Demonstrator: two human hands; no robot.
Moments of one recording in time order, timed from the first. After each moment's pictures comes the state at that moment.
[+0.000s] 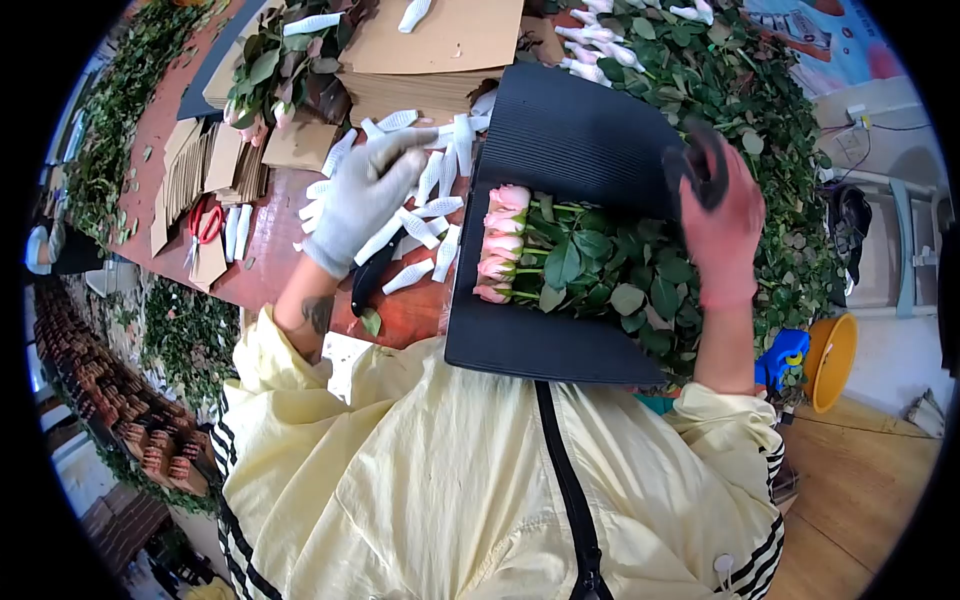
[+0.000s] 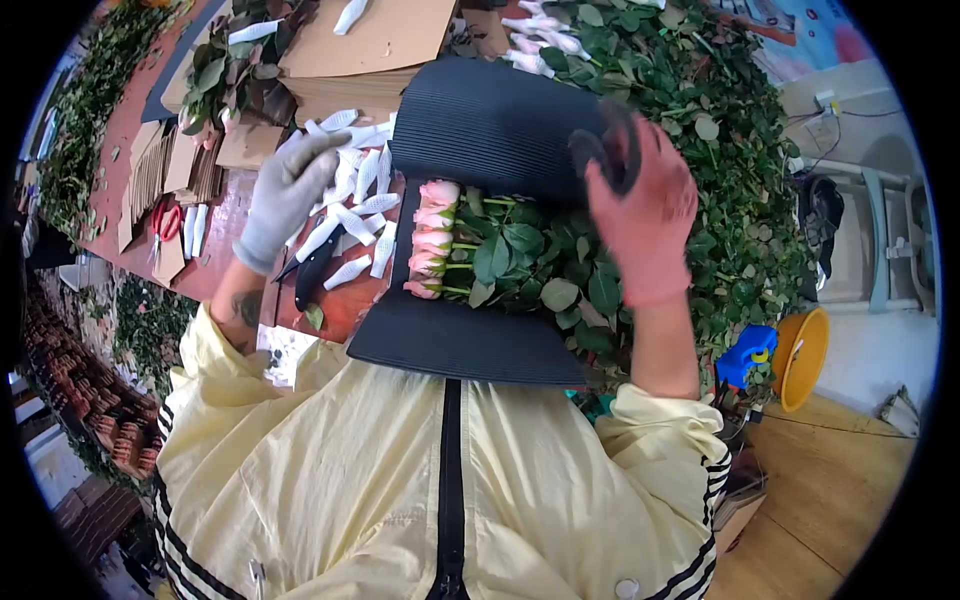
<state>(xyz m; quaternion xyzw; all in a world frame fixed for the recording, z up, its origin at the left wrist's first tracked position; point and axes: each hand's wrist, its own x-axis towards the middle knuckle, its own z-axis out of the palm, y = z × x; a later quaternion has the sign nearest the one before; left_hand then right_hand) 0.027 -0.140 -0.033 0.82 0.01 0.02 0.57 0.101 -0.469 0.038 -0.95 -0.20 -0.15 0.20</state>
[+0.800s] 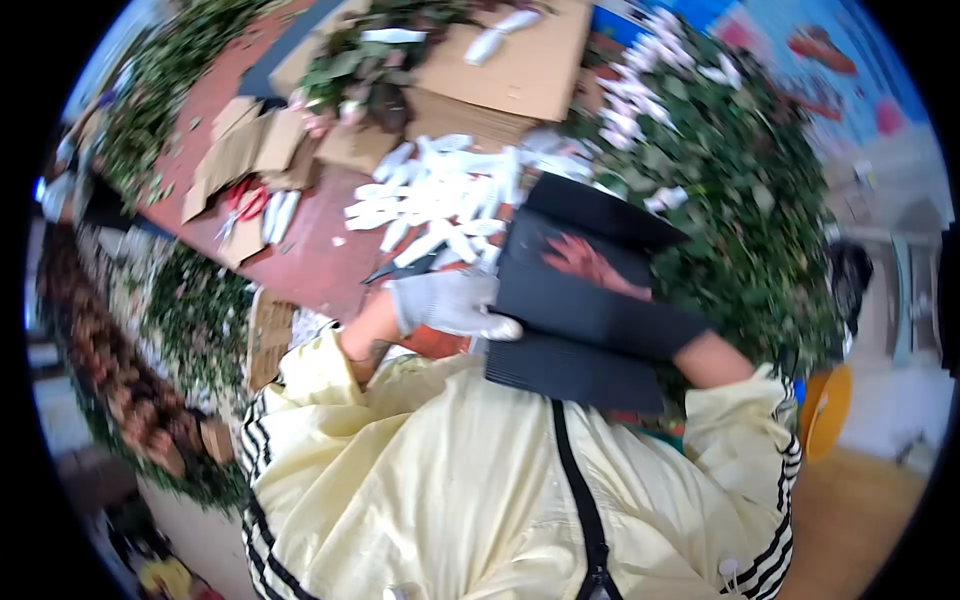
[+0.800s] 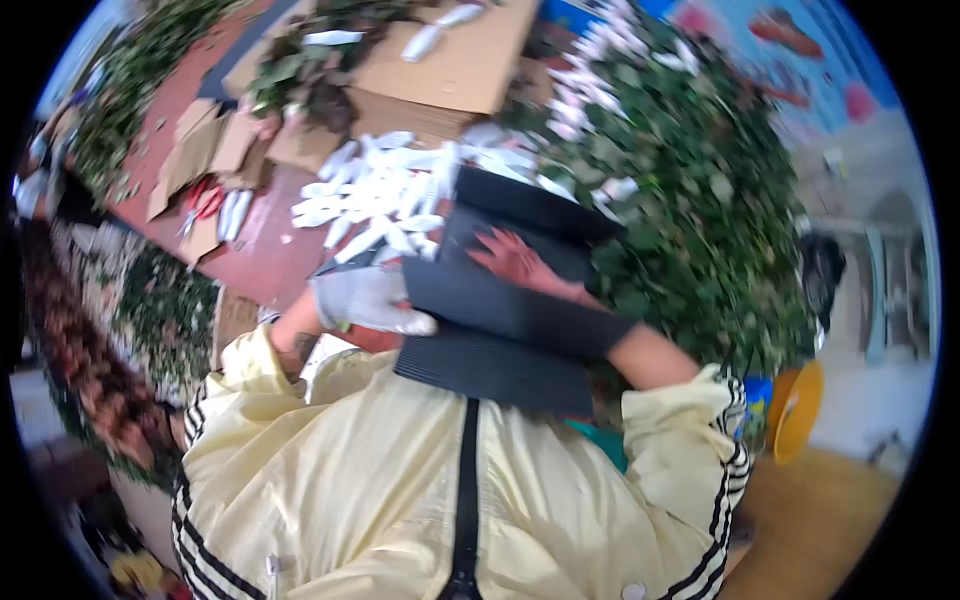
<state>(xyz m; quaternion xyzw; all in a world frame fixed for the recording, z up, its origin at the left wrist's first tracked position) -0.033 -0.168 -0.056 0.76 -0.26 -0.31 0.51 0.089 -0.437 -0.119 -0.75 -0.63 0.04 0.17</state>
